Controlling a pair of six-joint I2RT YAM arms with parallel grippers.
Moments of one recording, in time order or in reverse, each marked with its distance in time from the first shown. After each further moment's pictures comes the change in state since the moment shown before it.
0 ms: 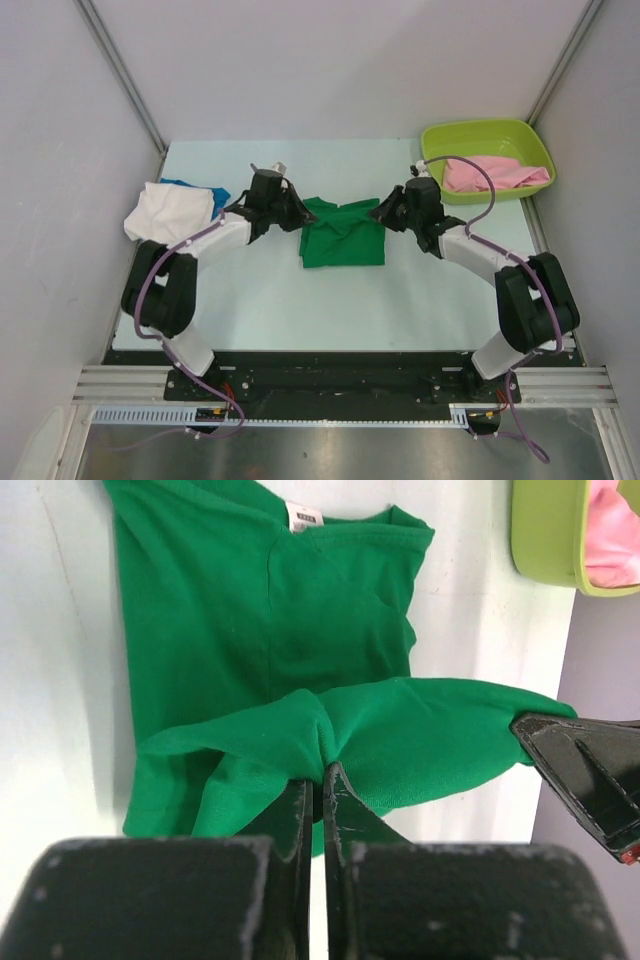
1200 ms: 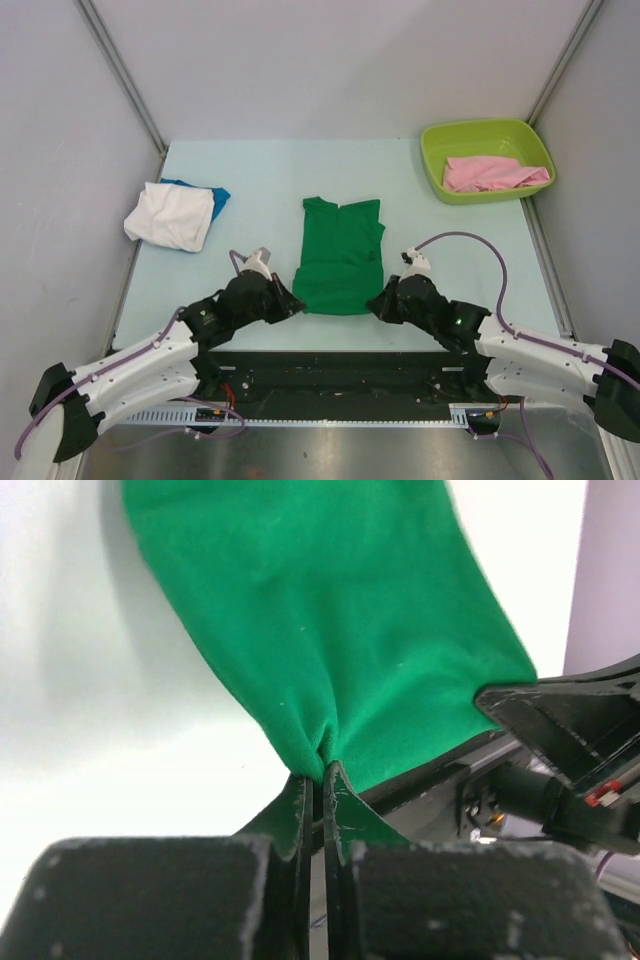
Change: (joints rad) left arm -0.417 -0.881 -0.724 -0.126 -0.246 -0.247; right arm 0.572 -0.665 -0.540 -0.270 0.346 0.197
